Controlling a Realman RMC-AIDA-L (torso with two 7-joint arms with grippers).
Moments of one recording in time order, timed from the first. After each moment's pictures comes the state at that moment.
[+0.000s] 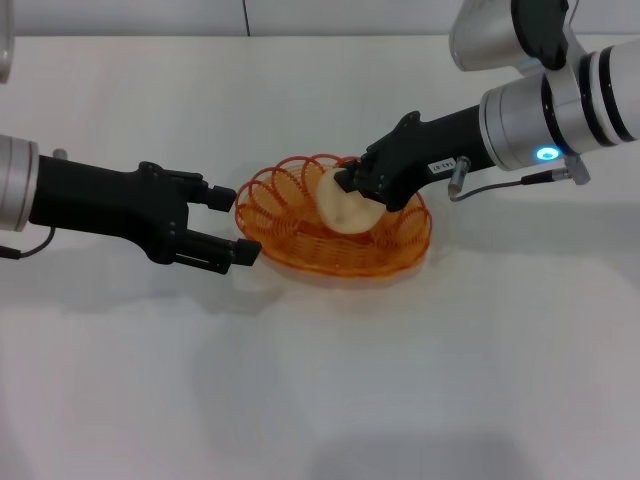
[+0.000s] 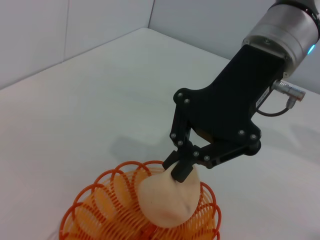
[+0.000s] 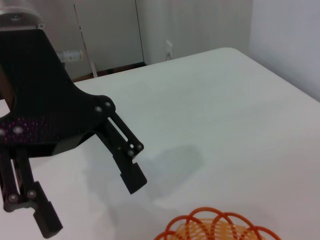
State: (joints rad) left arm -0.52 -2.03 0.92 1.06 2.10 1.71 -1.80; right arm 0.70 2.02 -1.56 -1.07 -1.95 -1.09 2.06
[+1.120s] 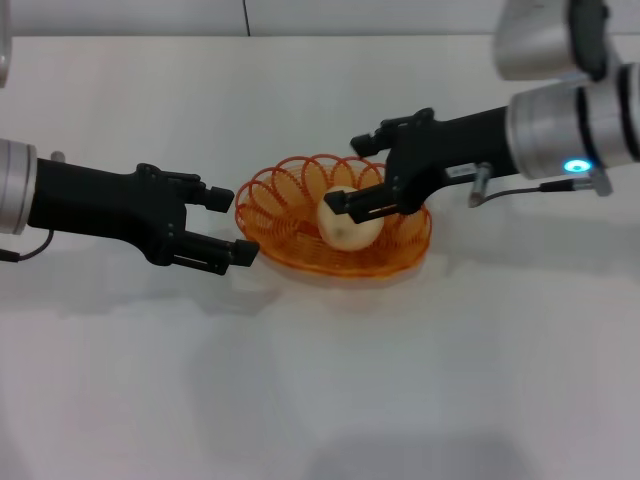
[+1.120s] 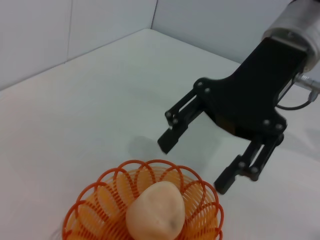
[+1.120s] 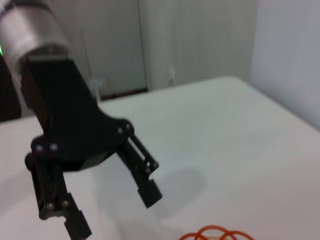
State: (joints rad) left arm -0.51 -2.03 0.92 1.06 2.10 1.71 -1.79; right arm 0.57 2.02 -1.56 -1.21 -1.89 -1.10 2.01
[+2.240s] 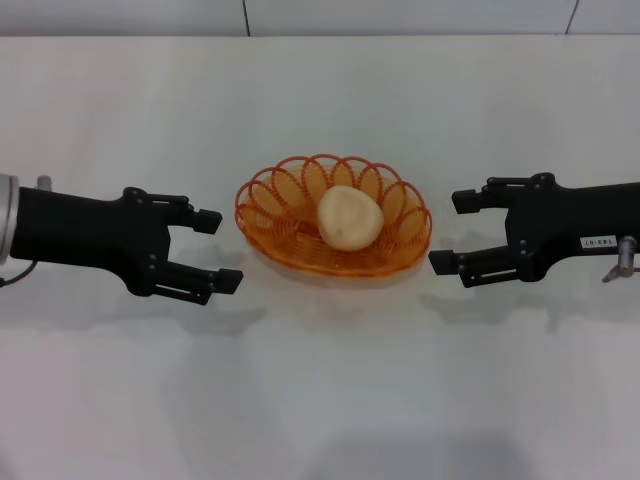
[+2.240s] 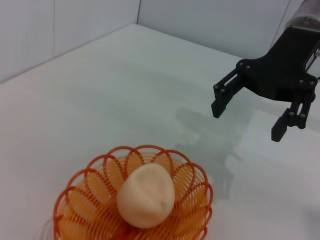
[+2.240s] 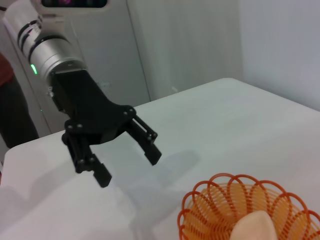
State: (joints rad) left arm -0.47 -2.03 0.90 1.03 2.10 1.73 -1.66; right arm 0.31 2.01 -1.34 -1.25 -1.76 -1.37 1.81
